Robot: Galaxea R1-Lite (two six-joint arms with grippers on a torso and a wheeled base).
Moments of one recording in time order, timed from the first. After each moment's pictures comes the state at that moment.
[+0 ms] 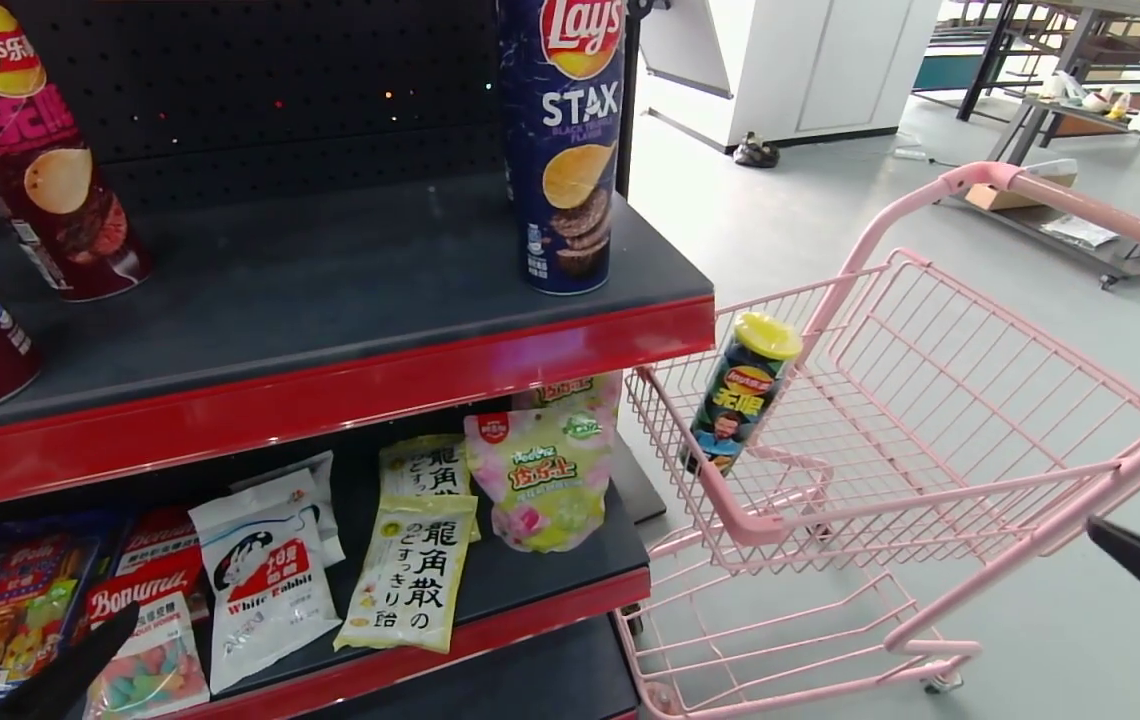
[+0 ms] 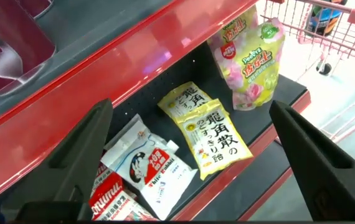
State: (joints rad) left arm -0.35 0.65 -0.33 -0.21 0.05 0.30; right arm 0.16 0.84 -0.44 -0.14 -0.07 -0.09
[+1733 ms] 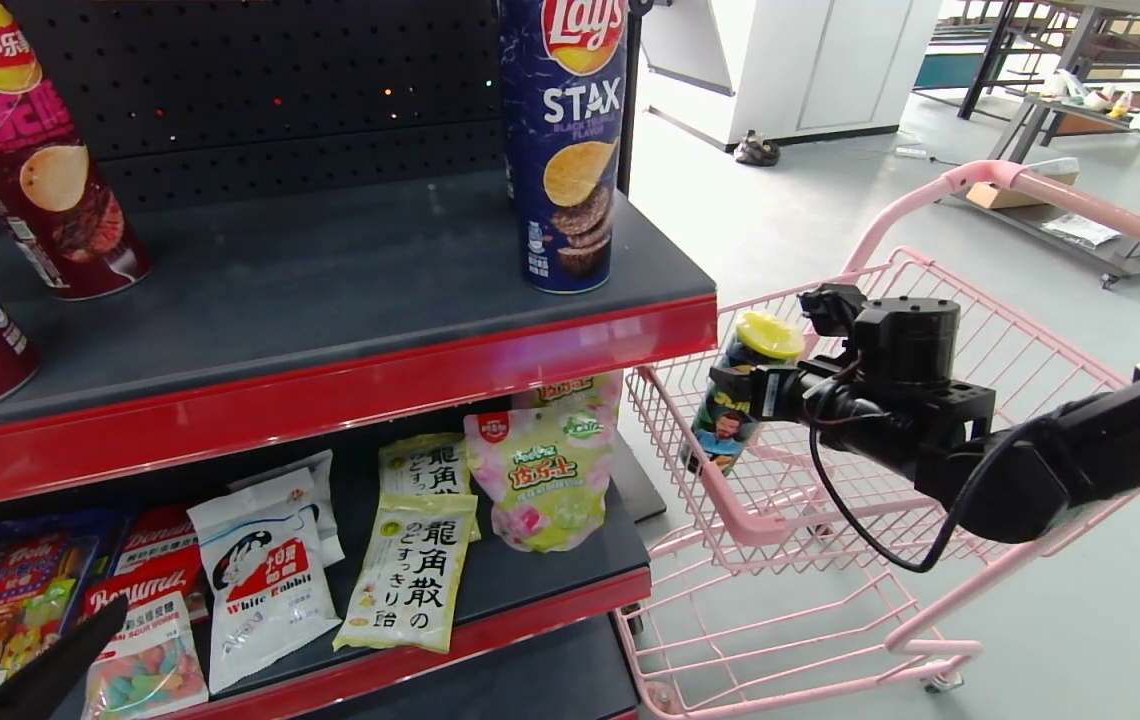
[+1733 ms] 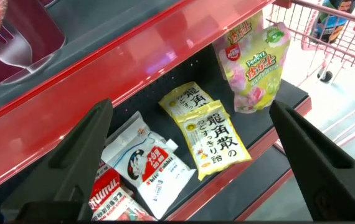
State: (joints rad) left arm -0.34 0.64 -0.33 -0.21 0.07 0.25; right arm 0.34 2.00 -0.90 -0.81 -0.11 0.15
